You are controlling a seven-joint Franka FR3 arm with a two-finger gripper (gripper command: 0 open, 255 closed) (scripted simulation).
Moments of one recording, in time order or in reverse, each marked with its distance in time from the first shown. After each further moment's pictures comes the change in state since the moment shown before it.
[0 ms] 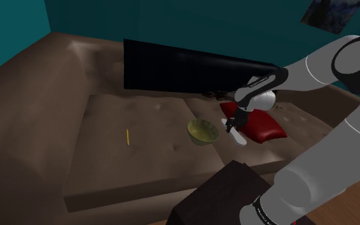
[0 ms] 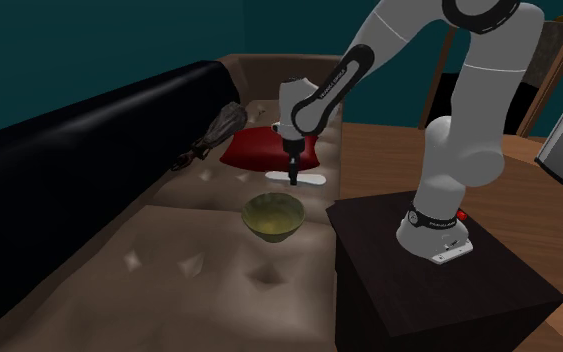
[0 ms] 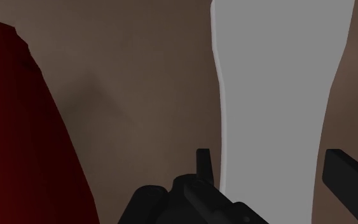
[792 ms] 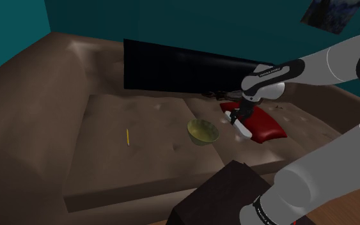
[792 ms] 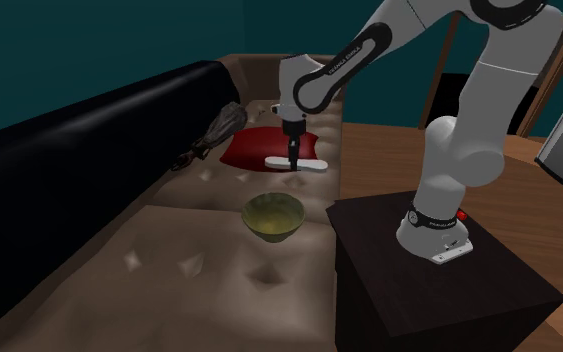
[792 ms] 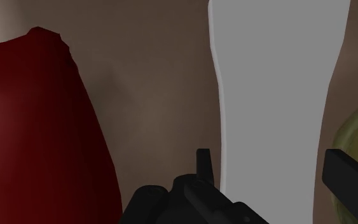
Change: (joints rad) arm -0.005 -0.137 0.007 0.047 -0.053 -0.178 0.042
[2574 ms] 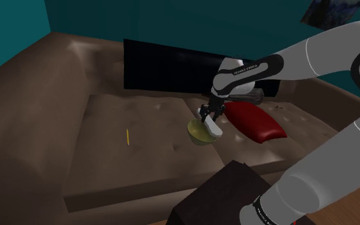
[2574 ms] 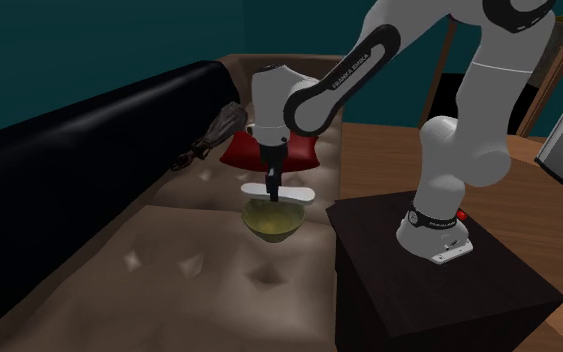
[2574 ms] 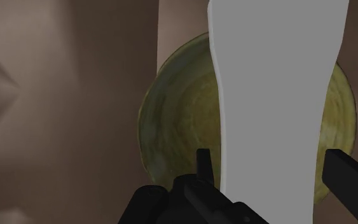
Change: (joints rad) arm 0.169 0.056 0.223 0.055 0.070 -0.003 0.341
